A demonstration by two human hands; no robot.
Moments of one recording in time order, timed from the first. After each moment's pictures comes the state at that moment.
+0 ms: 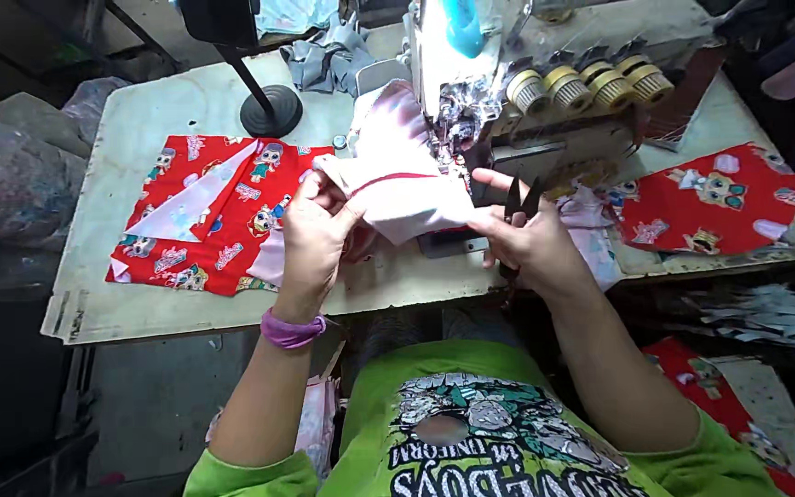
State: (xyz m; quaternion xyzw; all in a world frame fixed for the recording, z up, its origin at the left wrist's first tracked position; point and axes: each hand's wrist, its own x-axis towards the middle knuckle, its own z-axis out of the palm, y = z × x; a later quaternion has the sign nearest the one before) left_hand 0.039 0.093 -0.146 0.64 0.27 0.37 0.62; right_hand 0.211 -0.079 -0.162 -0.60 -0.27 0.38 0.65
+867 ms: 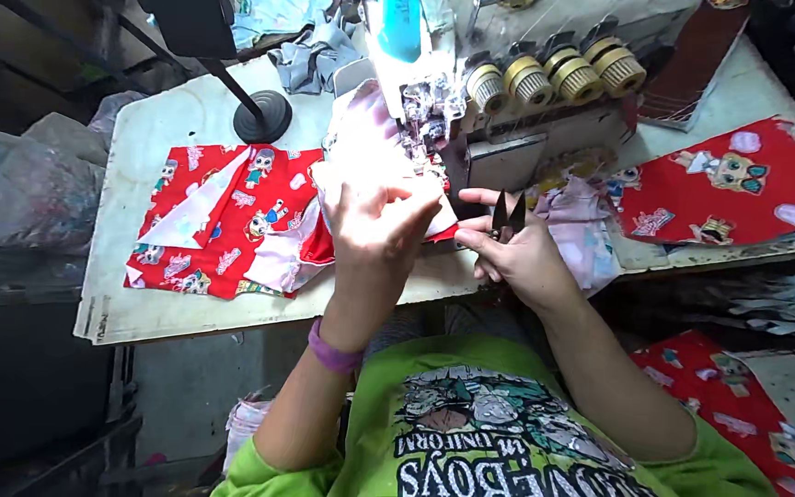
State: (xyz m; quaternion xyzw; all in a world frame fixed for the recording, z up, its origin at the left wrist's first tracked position) left_hand 0.085 0.035 -0.132 0.91 0.13 0.36 0.16; right_hand 0.211 -0.095 -0.180 -0.60 -0.27 0.37 0.66
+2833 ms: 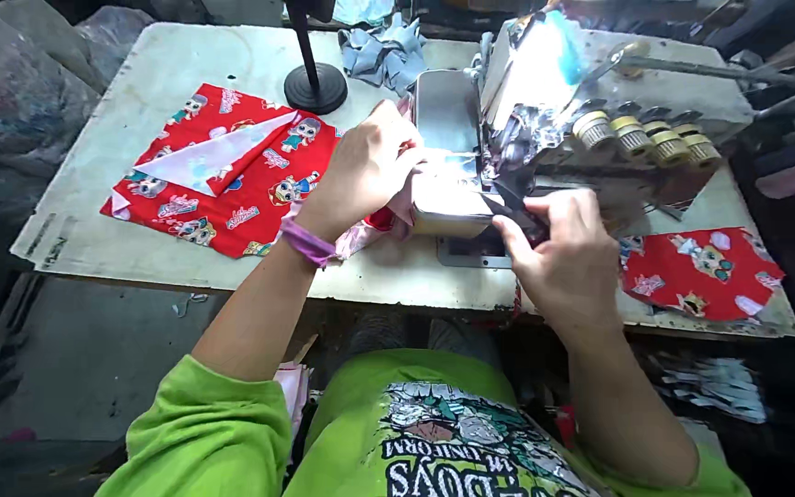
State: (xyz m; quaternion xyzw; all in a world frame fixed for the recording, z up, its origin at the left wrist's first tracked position) left_hand 0.061 0.141 -0.114 0.93 0.20 0.21 0.21; right_hand 0.191 -0.072 -0.135 -0.81 -0.50 -0.09 0.30
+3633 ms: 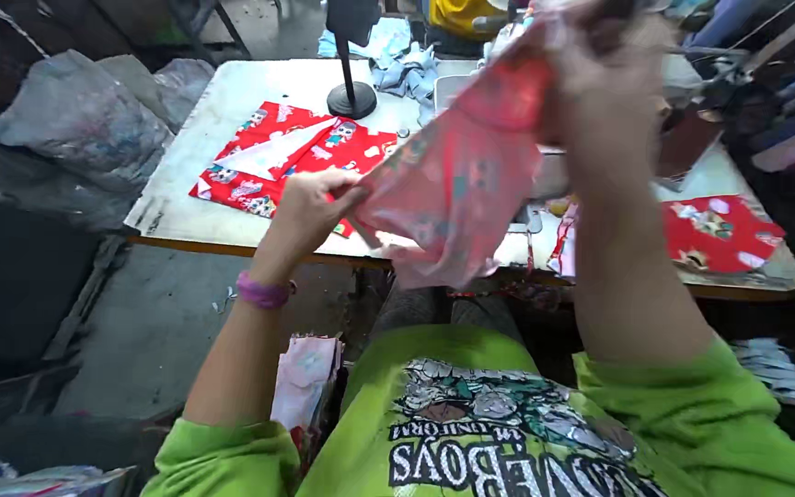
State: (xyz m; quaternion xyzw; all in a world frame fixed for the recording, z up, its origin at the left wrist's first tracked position) left_hand -0.085 0.087 -0.104 0.88 0.21 0.32 0.27; right_hand 0.171 -0.029 -0.034 -0.57 -0.55 0.04 0.61
